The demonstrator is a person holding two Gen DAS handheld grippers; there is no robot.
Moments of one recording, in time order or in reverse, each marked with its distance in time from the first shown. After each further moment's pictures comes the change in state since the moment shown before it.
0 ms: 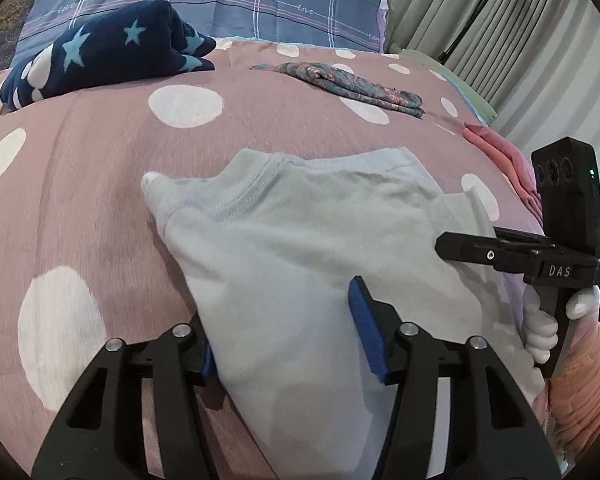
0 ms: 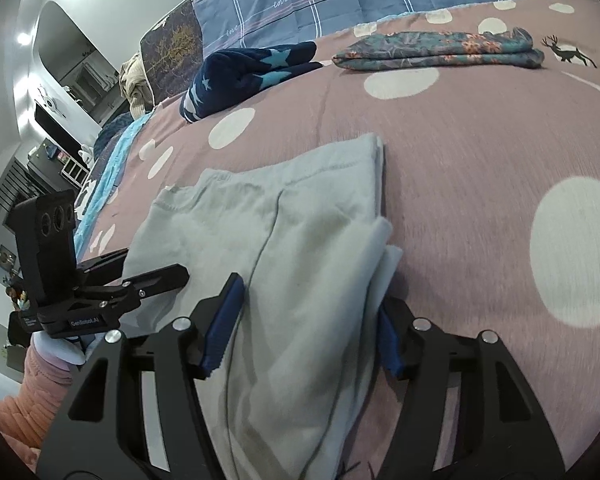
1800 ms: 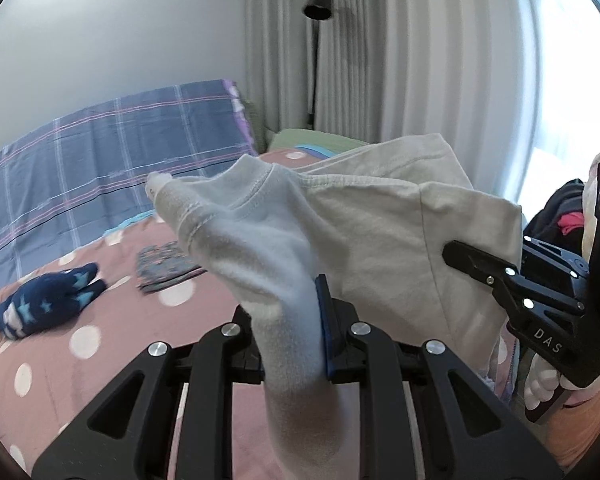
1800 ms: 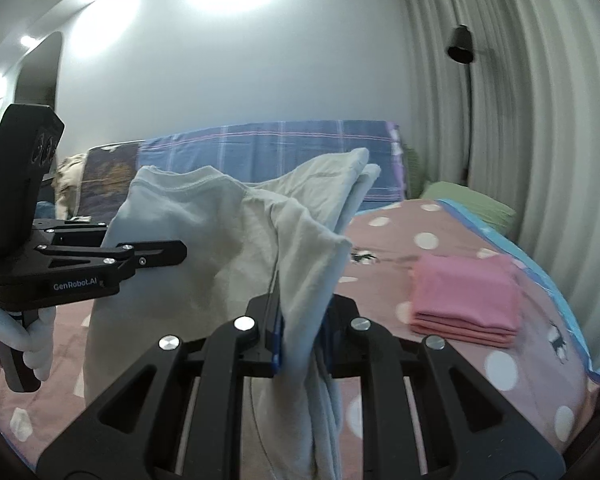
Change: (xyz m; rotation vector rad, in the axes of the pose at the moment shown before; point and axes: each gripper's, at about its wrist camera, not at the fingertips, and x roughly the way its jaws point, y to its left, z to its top) left arm -0.110 -0.275 0.027 0.487 -0.329 -0.065; right arm -0.280 0.052 -0.113 -0.147 -0.718 -0.547
